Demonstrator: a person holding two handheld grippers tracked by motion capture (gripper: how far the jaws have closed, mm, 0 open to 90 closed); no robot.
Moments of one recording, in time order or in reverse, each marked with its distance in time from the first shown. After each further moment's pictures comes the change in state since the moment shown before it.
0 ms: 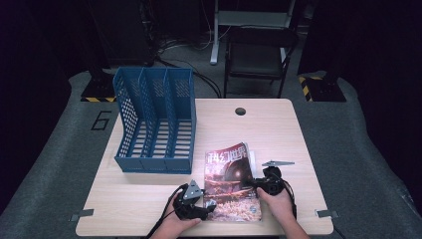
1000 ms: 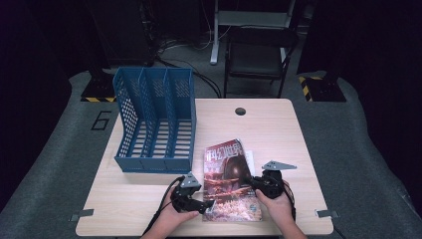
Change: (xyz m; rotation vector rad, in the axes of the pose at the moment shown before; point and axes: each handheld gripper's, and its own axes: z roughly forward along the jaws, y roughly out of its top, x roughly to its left) left arm 0.019 0.019 -0.005 0.040 -0.035 -0.113; right arm 0.029 0.002 -0.018 -0.129 -0.017 -0.145
